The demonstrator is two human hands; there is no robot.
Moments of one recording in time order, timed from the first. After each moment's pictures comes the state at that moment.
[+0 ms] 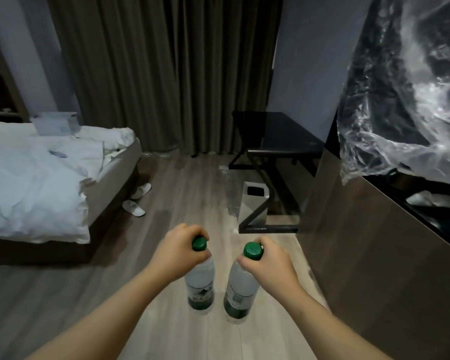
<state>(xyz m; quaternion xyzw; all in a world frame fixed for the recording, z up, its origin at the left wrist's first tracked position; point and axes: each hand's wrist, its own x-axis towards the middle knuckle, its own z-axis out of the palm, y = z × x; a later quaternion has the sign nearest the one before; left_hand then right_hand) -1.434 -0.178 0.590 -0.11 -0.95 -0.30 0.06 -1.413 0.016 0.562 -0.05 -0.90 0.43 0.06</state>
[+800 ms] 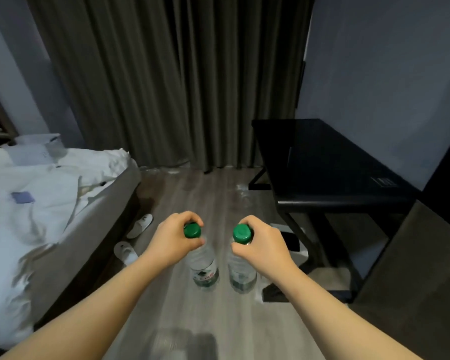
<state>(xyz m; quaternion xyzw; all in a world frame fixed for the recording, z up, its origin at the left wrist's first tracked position) -2.000 -0.163 0.614 -0.04 -0.93 -0.35 0.07 -1.987 0.031 0.606 0.07 -0.90 0.44 0.04</state>
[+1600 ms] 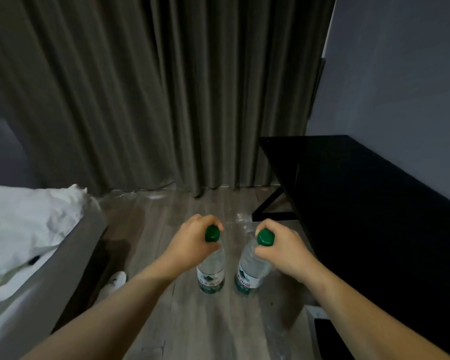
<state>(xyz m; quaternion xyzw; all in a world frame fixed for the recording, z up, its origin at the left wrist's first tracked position) -2.555 -0.228 0.600 -0.16 -0.94 -0.30 0.03 -2.526 -0.029 0.599 0.02 -0.90 0.43 0.01</state>
